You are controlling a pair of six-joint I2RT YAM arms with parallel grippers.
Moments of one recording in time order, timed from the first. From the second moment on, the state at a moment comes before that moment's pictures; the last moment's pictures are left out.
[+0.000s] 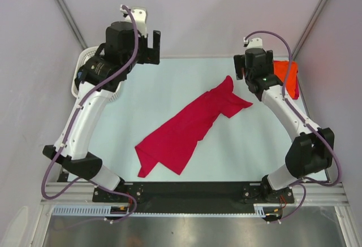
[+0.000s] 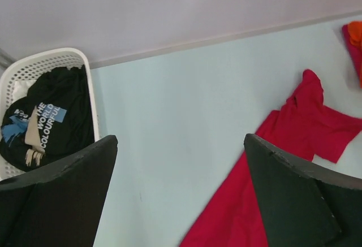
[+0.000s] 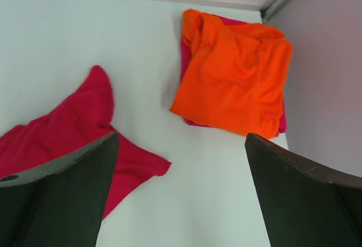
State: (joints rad) left arm -0.51 1.54 2.08 -0.88 -0.34 -0.06; right arm 0.29 1.55 1.37 -0.29 0.51 -0.09
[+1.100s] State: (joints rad) left arm -0.80 1.47 1.24 -0.96 -0.01 -0.11; right arm -0.08 1.87 1.32 -0.61 -0.13 0.26
